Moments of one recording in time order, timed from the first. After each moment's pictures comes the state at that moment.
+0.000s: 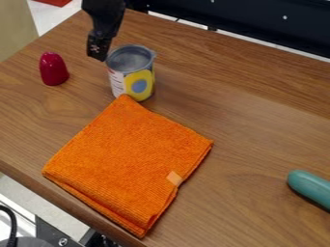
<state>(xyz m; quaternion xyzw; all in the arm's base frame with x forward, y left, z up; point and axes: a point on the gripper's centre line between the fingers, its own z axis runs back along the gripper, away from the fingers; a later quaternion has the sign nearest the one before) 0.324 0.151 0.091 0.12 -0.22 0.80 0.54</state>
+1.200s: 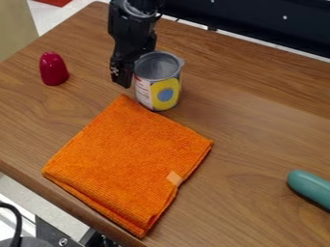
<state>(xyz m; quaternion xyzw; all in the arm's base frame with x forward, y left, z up) 0.314 0.094 0.068 0.08 -0.13 0.73 0.66</state>
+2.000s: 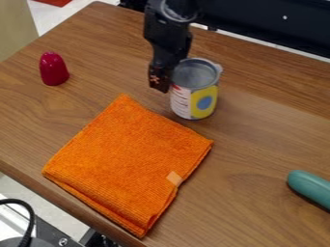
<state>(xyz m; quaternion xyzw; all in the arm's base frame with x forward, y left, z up) 0.322 0.032 0.074 0.04 -0.15 0.74 0.65</state>
